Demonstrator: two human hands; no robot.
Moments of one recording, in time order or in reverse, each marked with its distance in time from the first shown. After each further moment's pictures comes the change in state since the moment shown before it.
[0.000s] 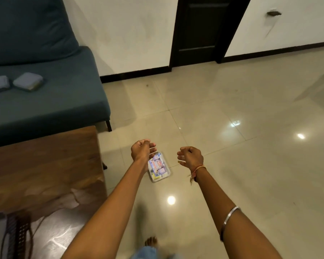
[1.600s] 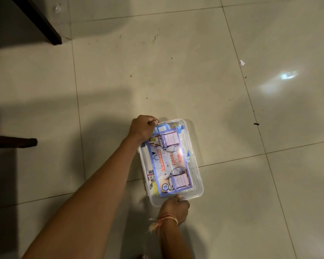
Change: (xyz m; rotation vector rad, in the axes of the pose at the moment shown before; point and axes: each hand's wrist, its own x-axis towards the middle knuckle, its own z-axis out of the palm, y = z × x) left_hand 0.664 -0.374 0.066 1.066 -0.155 0.183; right_hand 0.483 0.460 0.213 -0.232 0.560 0.598
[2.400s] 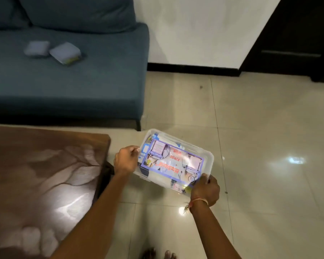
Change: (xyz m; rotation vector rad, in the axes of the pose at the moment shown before) left_hand -0.343 0.180 -0.380 -0.341 0.541 -0.207; right_hand -0.345 -0.233 -0.313 0.045 -0.151 -0.728
